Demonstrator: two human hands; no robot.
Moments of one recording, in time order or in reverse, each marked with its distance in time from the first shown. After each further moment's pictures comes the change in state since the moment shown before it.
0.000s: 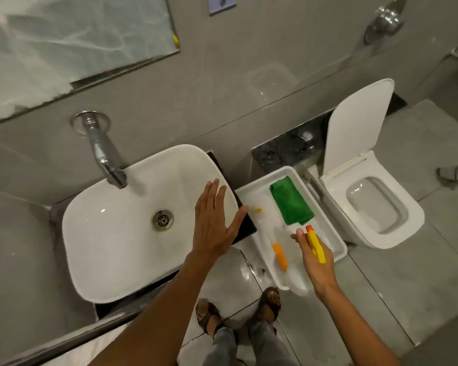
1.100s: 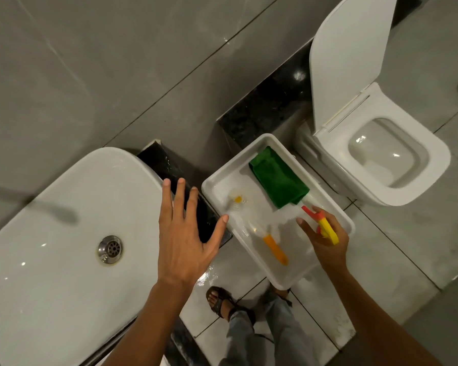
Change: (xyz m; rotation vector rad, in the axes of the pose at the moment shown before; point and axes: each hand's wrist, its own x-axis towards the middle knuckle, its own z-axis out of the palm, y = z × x) left_hand 0.033 0.022 0.056 0.330 -0.129 0.056; right_hand 0.140 0.144 -0.044 -0.072 0.208 -0.176
